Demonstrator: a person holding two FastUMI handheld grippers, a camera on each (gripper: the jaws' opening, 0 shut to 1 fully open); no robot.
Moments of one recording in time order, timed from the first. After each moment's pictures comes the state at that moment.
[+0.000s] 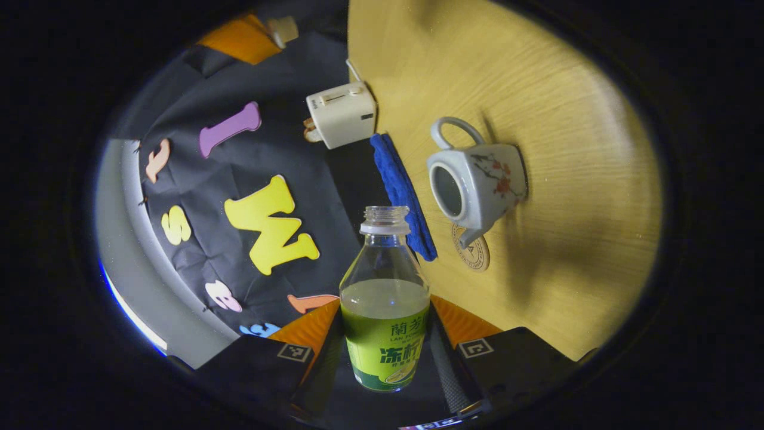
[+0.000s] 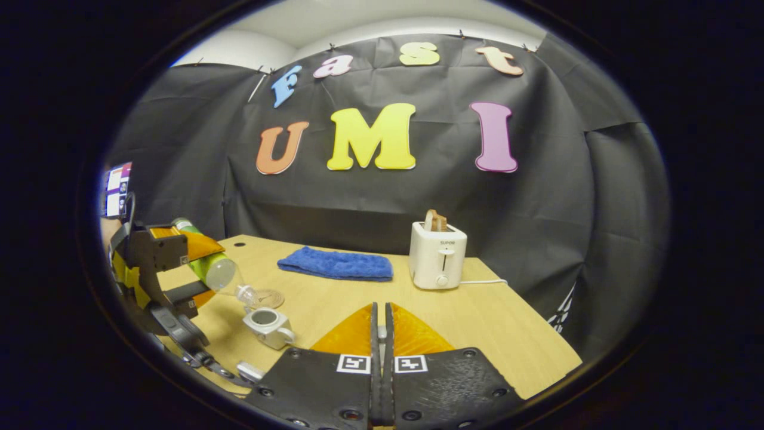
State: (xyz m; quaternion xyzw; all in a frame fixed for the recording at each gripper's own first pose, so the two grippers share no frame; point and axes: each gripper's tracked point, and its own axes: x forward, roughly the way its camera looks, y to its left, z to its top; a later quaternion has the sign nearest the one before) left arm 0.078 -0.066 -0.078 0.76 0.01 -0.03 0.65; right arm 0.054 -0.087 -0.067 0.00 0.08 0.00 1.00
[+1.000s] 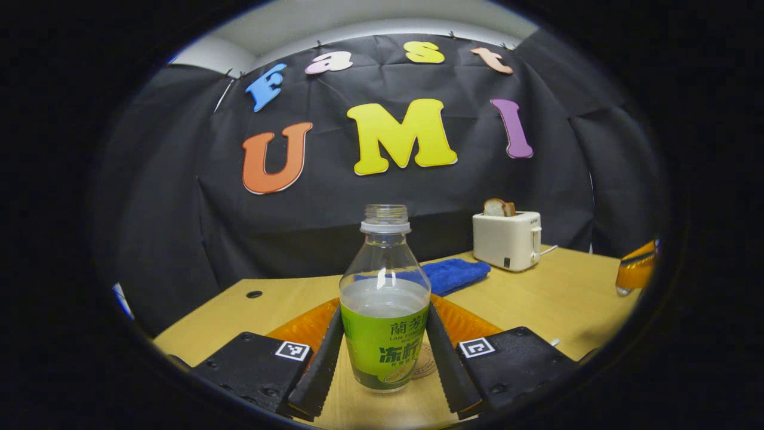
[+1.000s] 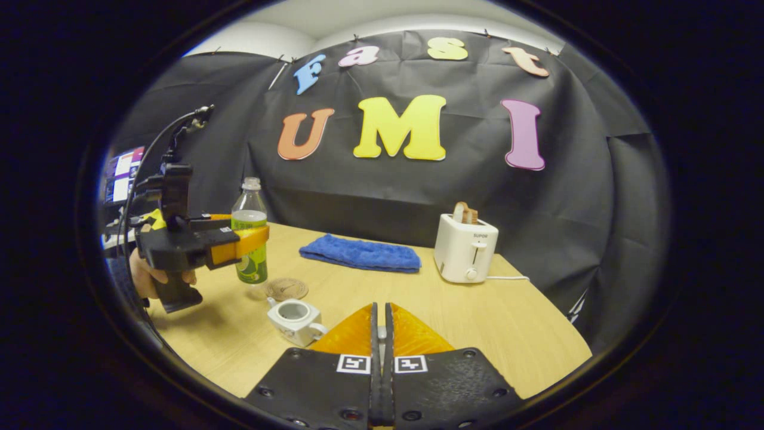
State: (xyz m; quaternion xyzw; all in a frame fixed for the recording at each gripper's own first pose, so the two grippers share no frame) left arm 0.168 -0.051 -0.049 -0.01 0.01 -0.12 0.99; right arm 0.062 -0.044 -0.096 -0.03 0.11 0.02 0.99
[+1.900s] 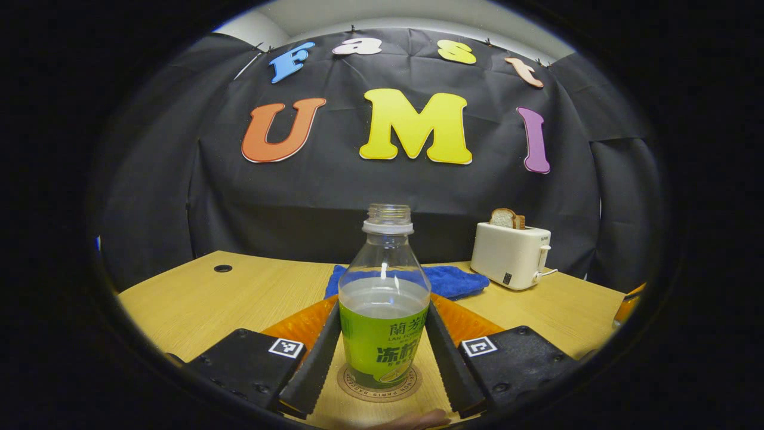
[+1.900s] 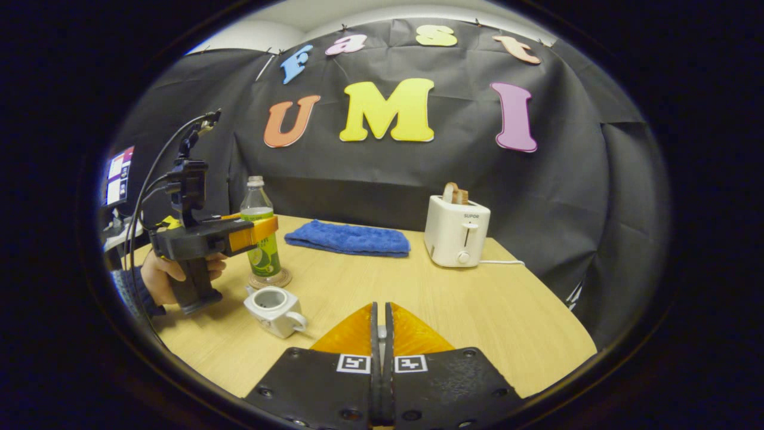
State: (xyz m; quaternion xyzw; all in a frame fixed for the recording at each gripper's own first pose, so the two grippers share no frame) left arm 0.208 -0.078 -0.081 -0.05 0.02 -0.12 0.99; right arm 0.072 -0.051 -0.114 -0.02 0.13 0.01 0.99
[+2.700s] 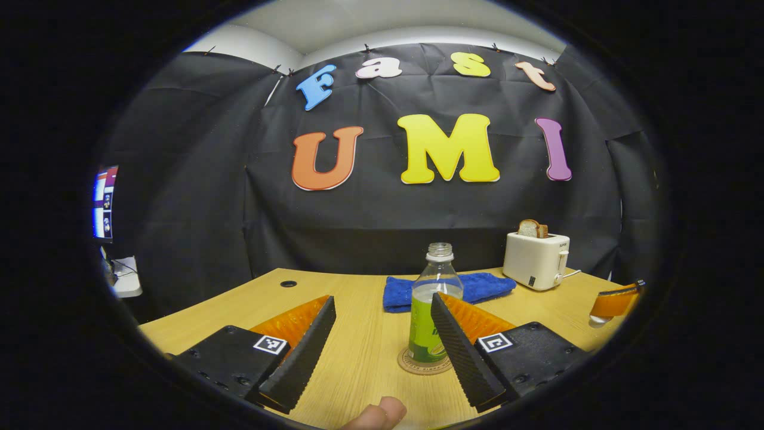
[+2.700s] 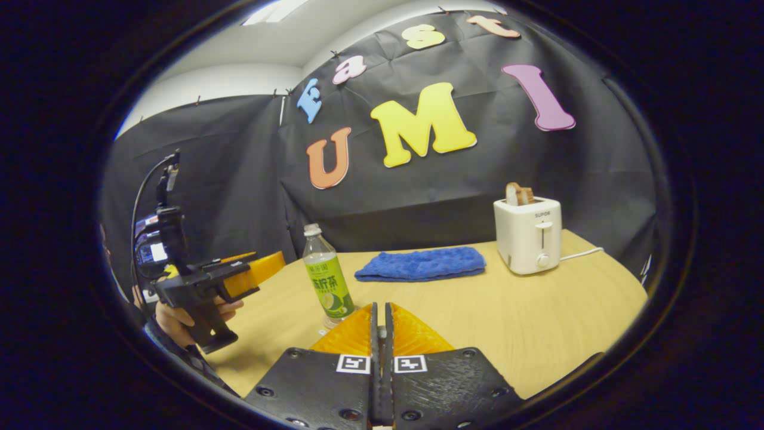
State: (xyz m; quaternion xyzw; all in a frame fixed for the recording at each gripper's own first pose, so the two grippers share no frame) left arm 0.115 0.009 -0.045 -0.03 0.00 -0.01 1.00; right arm 0.099 0.028 -0.081 0.12 0.09 0.20 0.97
